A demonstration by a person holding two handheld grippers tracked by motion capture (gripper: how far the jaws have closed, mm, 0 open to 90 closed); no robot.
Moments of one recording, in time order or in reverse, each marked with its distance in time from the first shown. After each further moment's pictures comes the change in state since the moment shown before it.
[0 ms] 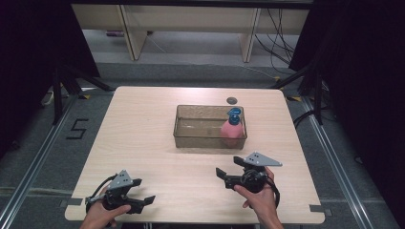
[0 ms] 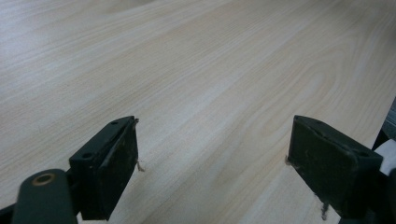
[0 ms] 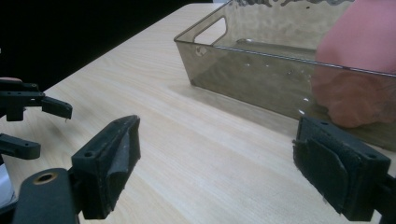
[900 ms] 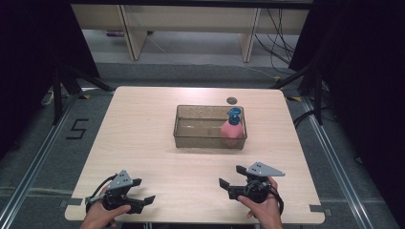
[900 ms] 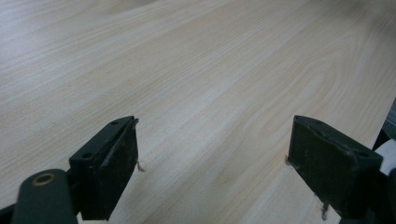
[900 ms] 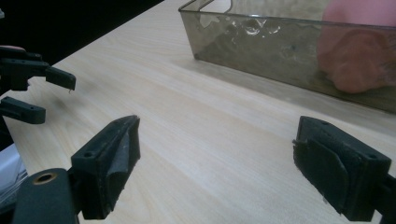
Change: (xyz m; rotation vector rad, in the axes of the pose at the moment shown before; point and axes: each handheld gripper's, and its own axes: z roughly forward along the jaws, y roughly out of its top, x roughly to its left) left arm 0.000 0.000 0.000 -0.001 0.002 0.003; right arm 0.001 -0.024 -0.013 0.051 0.020 -0.010
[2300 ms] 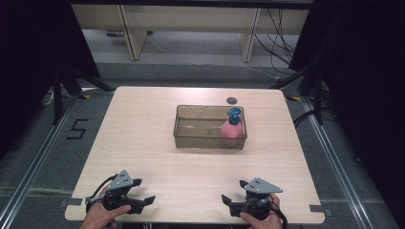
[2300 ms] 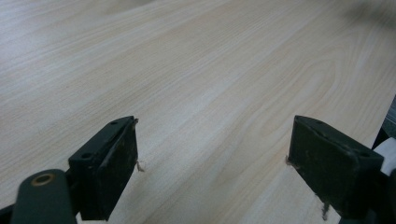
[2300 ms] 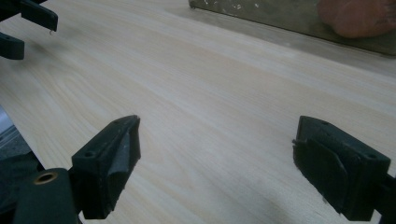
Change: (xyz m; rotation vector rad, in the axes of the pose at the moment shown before) left arm -0.001 -0.001 0.001 -0.011 -0.003 -0.007; right arm 0.013 -0.034 -0.012 0.093 -0.092 -0.100
